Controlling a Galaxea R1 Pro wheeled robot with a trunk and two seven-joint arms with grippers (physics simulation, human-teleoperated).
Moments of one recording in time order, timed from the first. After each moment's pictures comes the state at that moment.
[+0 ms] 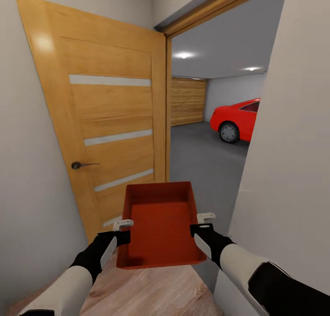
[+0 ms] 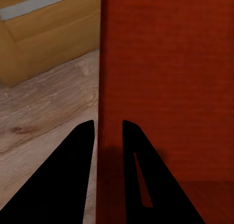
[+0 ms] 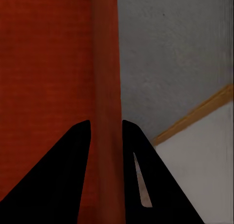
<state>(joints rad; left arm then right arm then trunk) -0.69 -0.06 0.01 -0.54 0.12 0.44 0.06 -0.90 0.12 0.67 -0.17 -0.60 0.18 -0.34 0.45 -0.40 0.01</state>
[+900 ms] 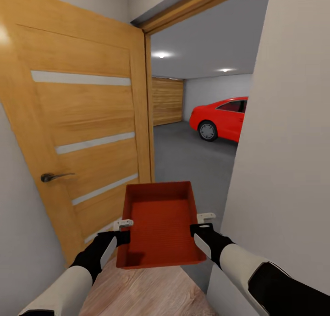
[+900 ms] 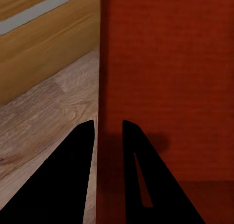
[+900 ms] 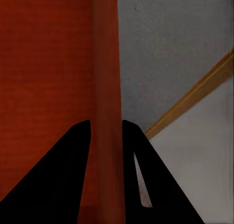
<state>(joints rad) -0.69 -0.05 0.01 -0.54 0.12 0.44 0.06 -0.90 0.12 0.67 -0.17 -0.60 0.18 -0.35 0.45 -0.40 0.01</state>
